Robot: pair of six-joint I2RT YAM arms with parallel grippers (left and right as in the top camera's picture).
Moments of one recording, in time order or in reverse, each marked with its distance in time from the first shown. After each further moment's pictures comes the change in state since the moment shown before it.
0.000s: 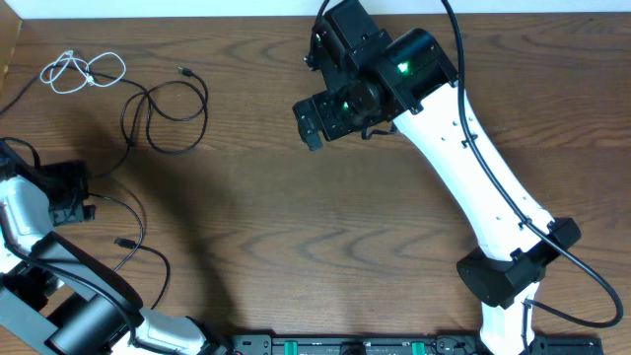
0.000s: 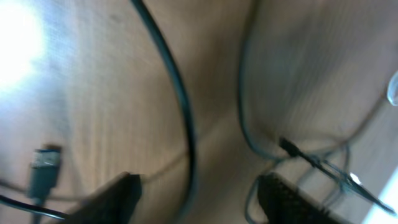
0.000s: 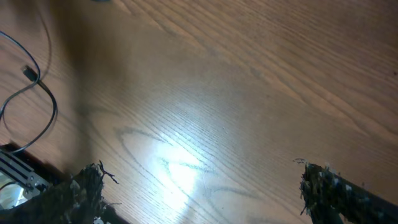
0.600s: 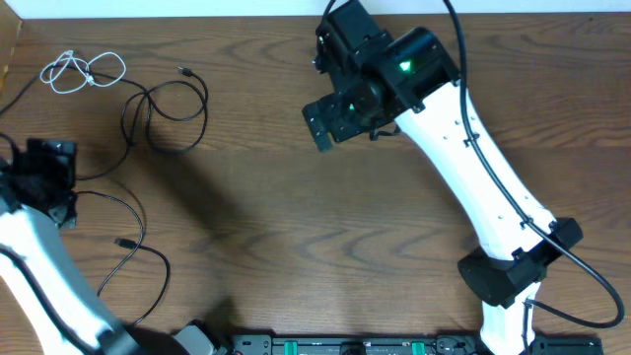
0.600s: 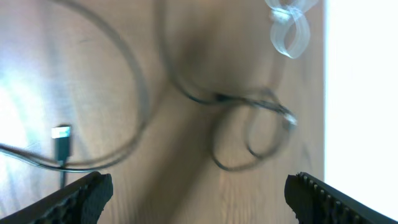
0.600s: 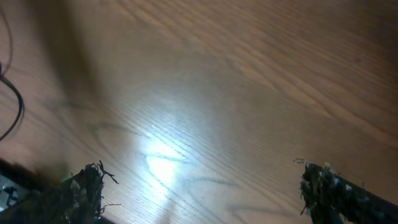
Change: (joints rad) left arm -0.040 -0.372 0.008 -0.115 0.011 0.182; right arm -0.014 -0.003 0.000 -0.051 0.080 -0.019
